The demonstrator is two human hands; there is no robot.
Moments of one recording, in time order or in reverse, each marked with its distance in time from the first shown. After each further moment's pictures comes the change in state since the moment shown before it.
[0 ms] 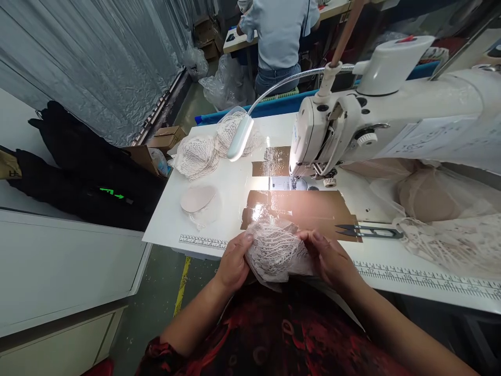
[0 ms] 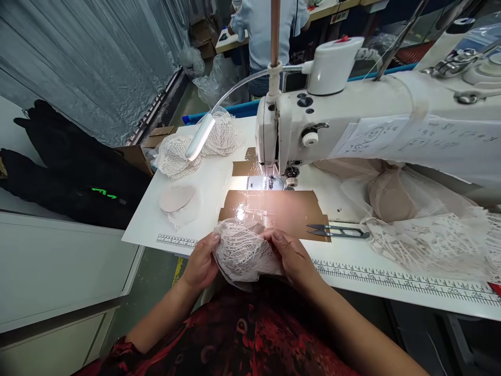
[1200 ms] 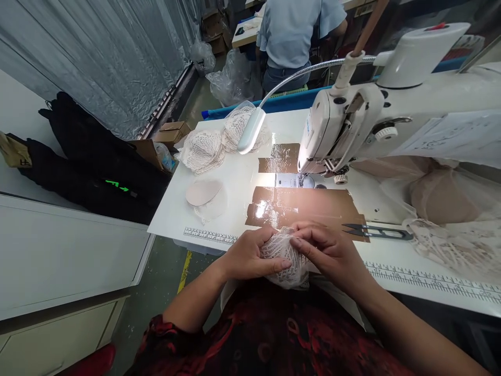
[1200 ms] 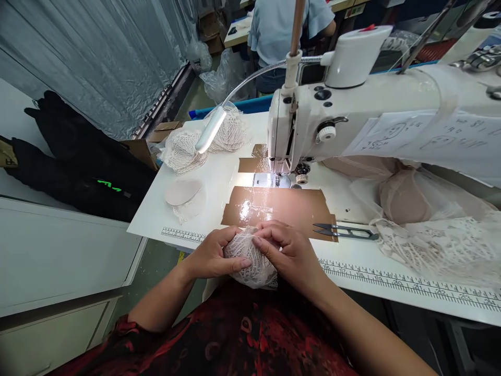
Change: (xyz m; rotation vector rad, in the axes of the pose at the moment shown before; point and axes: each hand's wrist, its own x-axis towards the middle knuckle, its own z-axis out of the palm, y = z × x) left_hand 0.002 0.038 0.002 0.908 -0.464 0.181; right_hand 0.000 -0.036 0.010 -0.521 -0.053 -0.279
